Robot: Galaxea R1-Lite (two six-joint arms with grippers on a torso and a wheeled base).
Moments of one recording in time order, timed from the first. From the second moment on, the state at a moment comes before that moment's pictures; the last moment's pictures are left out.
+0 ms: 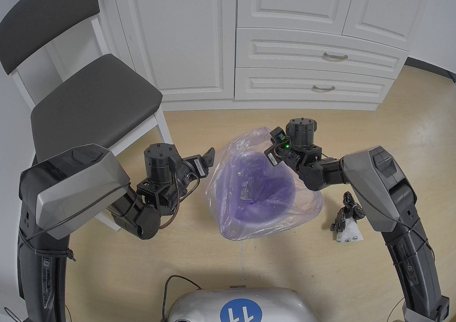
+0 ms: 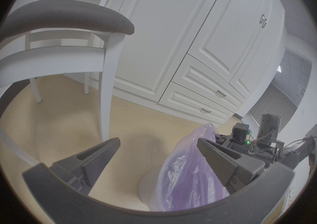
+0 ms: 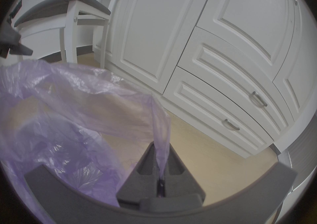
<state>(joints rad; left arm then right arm) -0.46 2.37 -1.10 -1.16 0.18 -0.42 0.39 2.70 -1.99 -0.53 -0.18 -0.52</state>
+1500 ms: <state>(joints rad) -0.50 2.26 -0.92 -1.36 0.15 -0.31 0.43 2.00 -1.00 -0.58 -0.19 0.12</state>
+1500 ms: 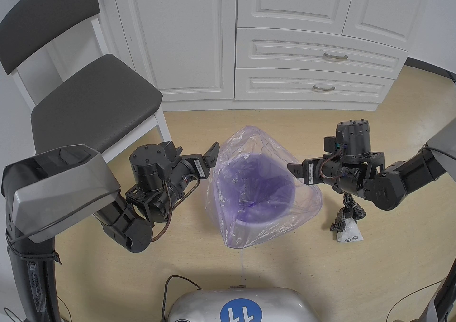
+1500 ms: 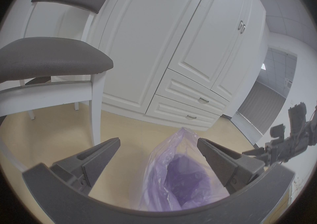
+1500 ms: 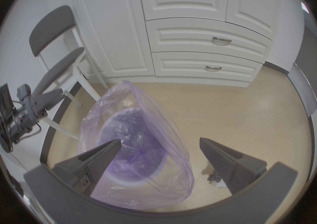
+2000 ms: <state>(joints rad) -0.51 2.18 -0.91 -1.05 0.14 -0.29 0.42 1.96 -0.80 -0.96 -0.18 0.06</state>
